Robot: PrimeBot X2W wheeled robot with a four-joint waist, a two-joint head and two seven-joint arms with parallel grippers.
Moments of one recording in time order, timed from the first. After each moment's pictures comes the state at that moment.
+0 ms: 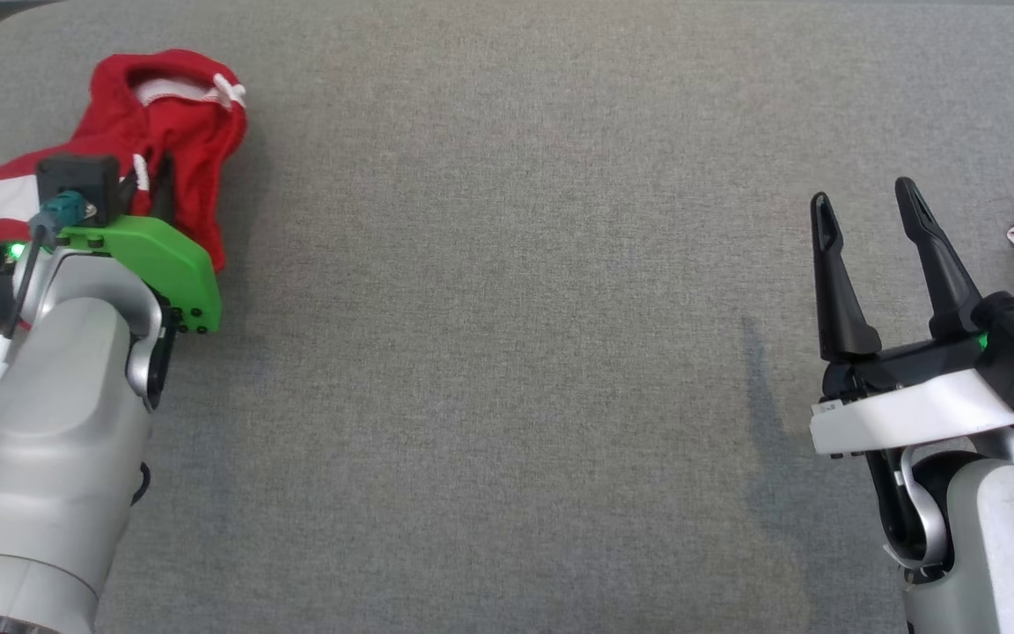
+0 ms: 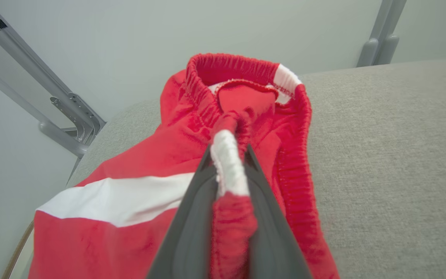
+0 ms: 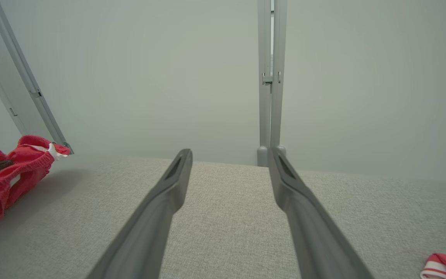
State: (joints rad) left arm -0.92 0.30 -0.50 1.03 -0.50 -0.03 -0.19; right arm -0.20 -0.05 0.01 -0.21 0.11 0.13 -0.06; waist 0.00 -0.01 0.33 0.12
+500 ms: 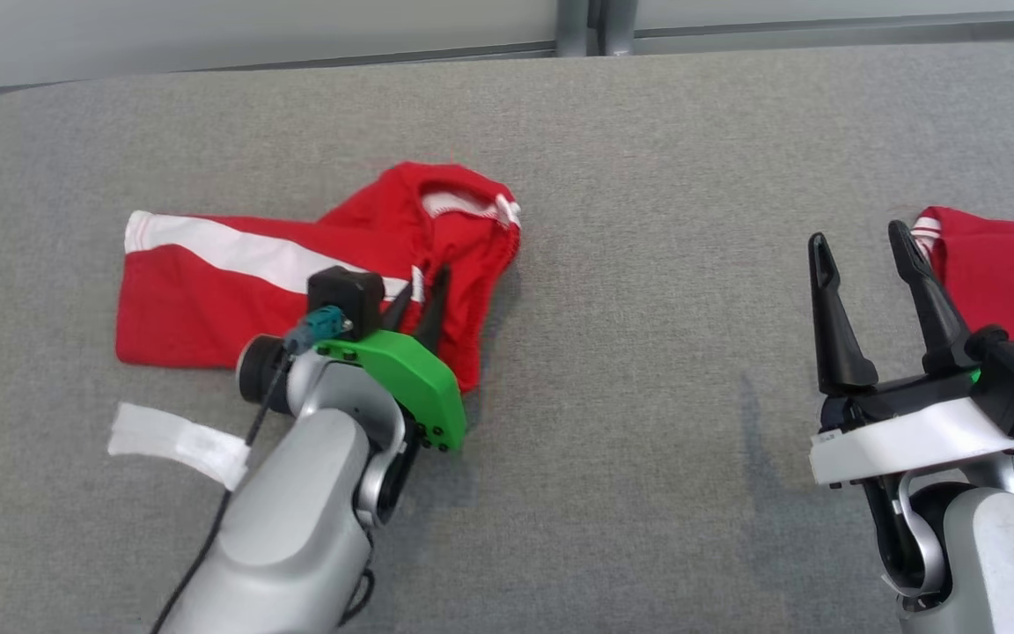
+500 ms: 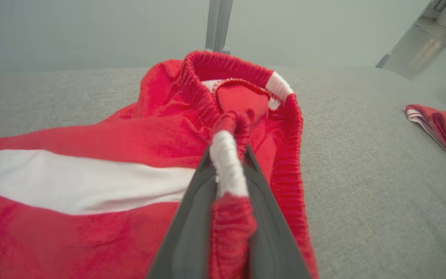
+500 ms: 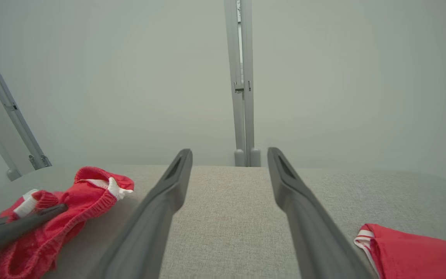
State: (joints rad) left arm -0.63 0.10 -0.59 0.62 -0.56 0.01 -0.08; right arm -0.14 -0.05 0.00 -0.19 0.14 0.13 -0.07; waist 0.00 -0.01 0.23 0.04
